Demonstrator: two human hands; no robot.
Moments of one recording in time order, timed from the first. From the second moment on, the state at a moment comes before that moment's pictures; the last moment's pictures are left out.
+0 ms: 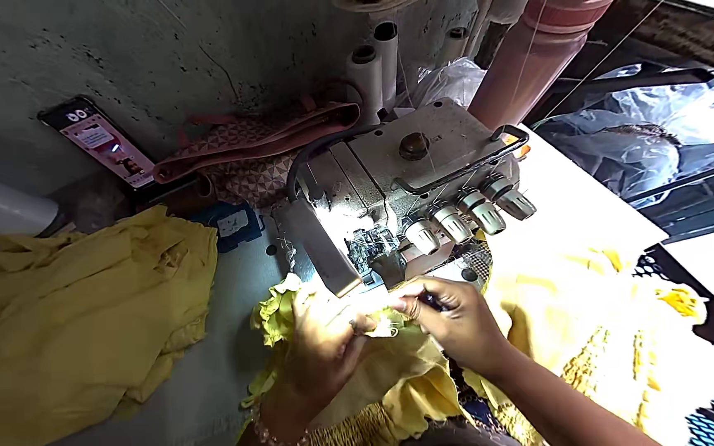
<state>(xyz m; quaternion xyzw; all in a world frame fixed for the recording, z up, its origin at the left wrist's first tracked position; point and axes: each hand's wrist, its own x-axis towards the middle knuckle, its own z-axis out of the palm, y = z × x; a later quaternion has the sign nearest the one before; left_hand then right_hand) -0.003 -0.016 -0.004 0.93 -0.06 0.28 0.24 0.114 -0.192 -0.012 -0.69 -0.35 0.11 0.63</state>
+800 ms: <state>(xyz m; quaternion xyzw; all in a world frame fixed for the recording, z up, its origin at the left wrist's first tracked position) -0.043 -0.021 0.000 0.90 -0.14 0.39 0.10 0.103 -0.192 -0.013 -0.55 -0.49 0.20 0.65</state>
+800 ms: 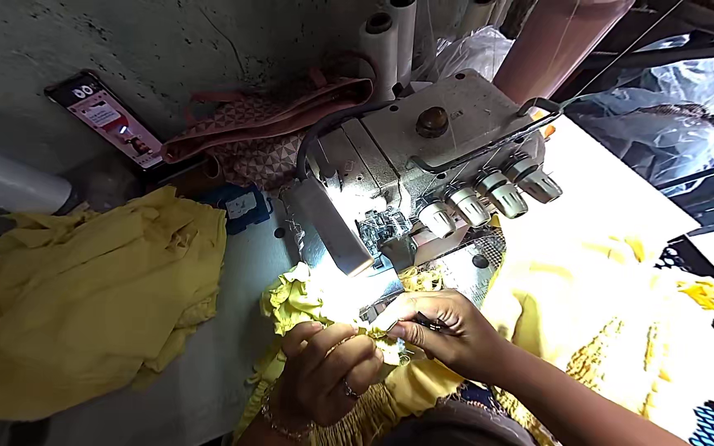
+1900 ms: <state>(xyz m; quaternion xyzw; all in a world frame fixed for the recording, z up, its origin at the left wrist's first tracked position) 0.002 -0.030 0.025 0.93 0.08 0.21 0.28 0.114 -0.184 -0.017 -0.64 -0.37 0.10 0.67</state>
